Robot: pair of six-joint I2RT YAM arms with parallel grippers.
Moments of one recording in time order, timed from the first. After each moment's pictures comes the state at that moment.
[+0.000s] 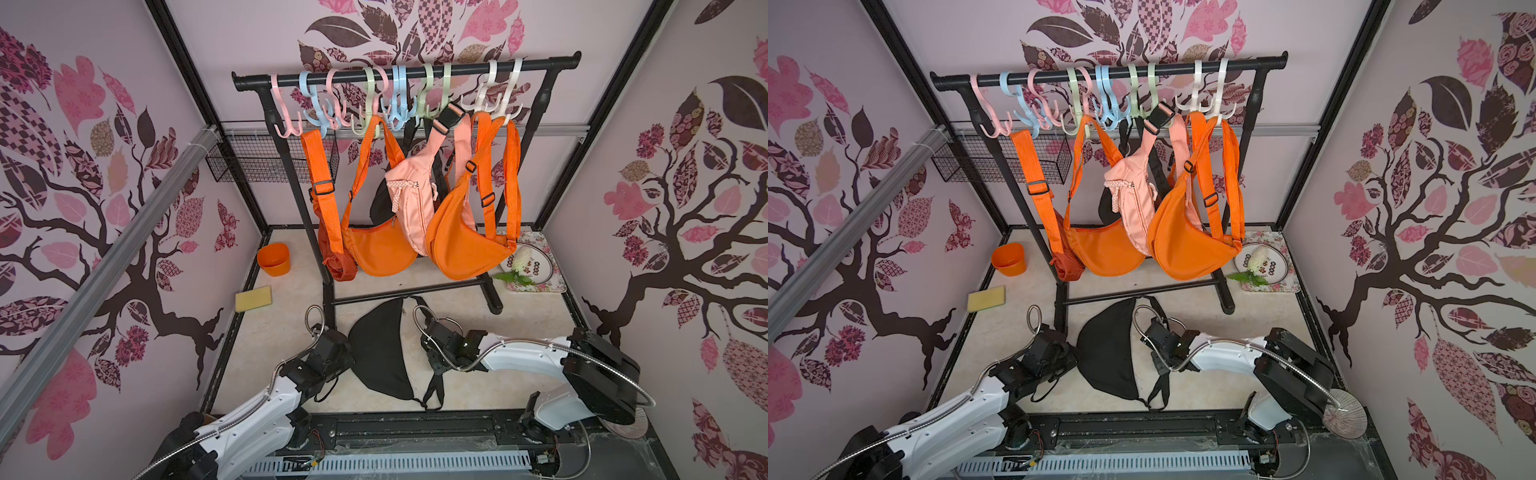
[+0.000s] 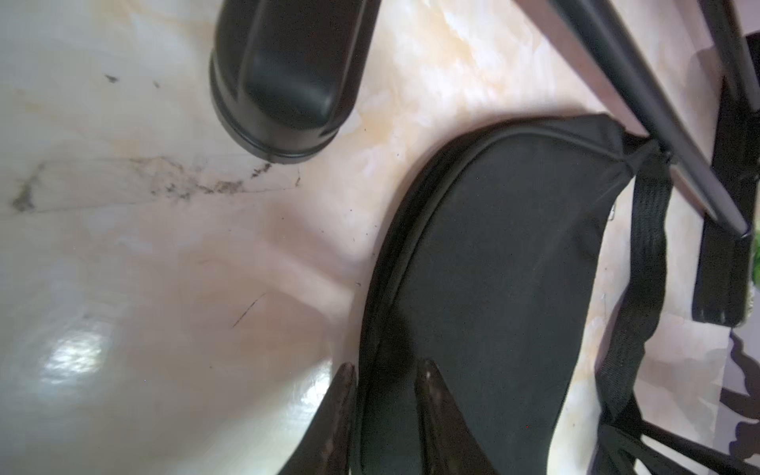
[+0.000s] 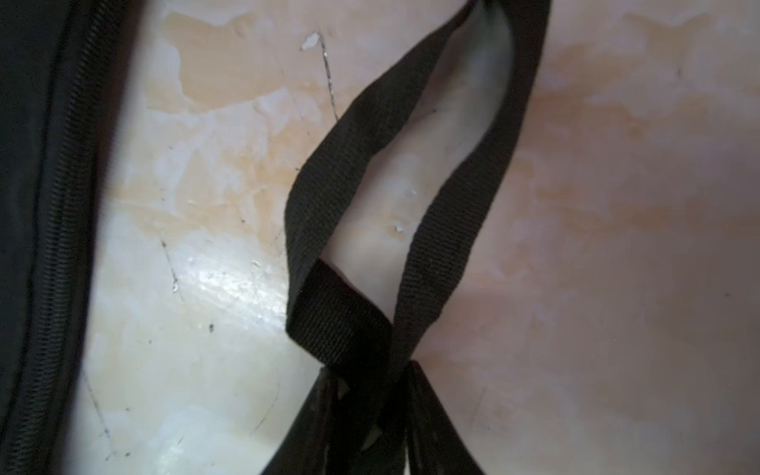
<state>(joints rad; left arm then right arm) -0.62 0.84 0.27 -0.33 -0.12 -1.10 0.96 1.51 0.71 -0.41 0.19 0.53</state>
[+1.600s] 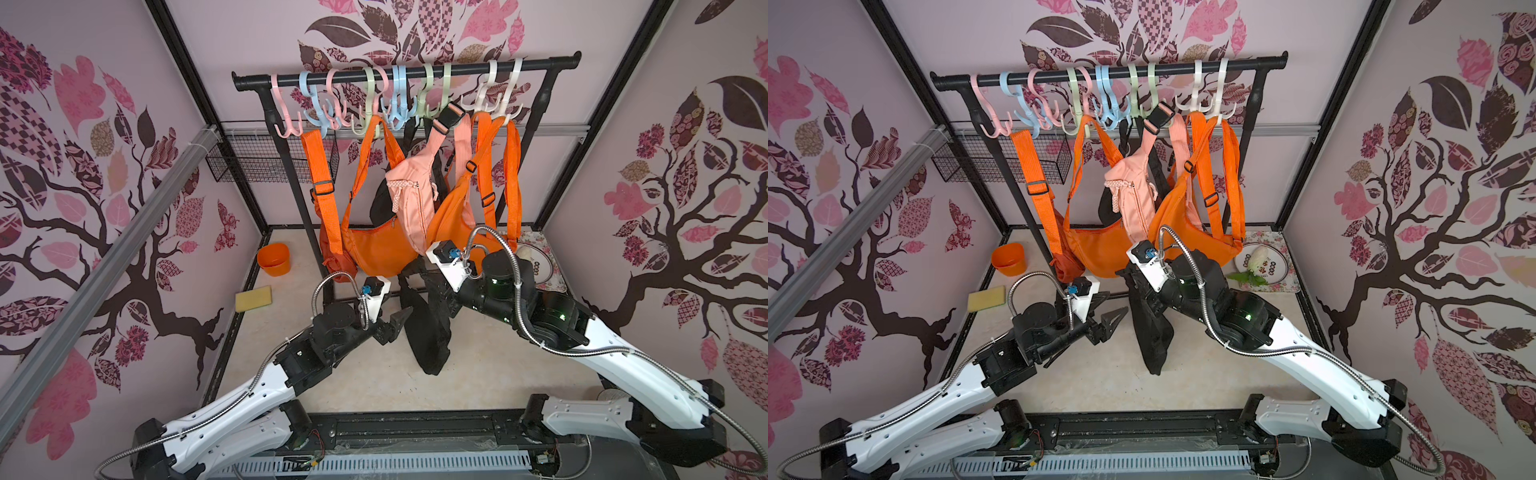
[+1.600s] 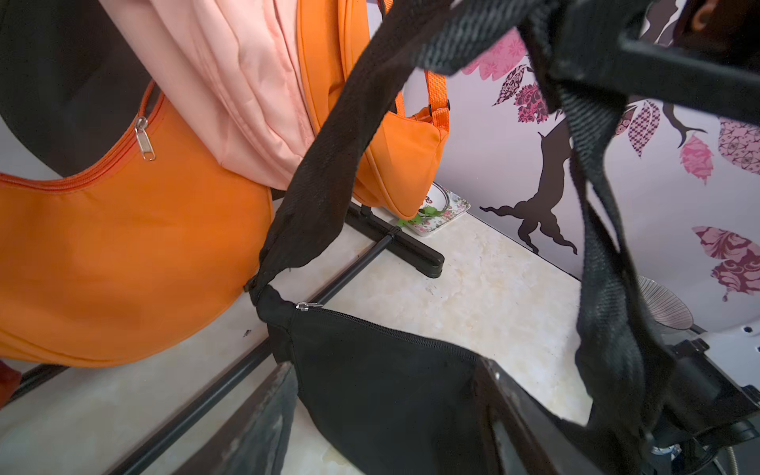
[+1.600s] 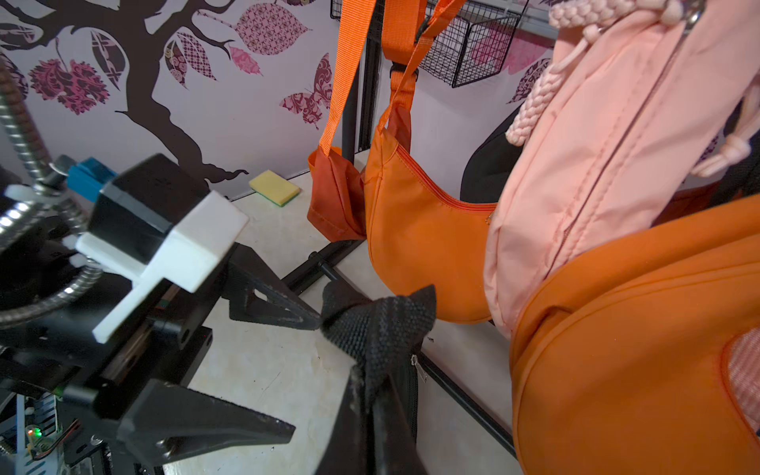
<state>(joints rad) -0.90 0.90 0.74 -0.01 -0.06 -0.12 0.95 1.14 1.40 -0.57 0.09 -0.09</state>
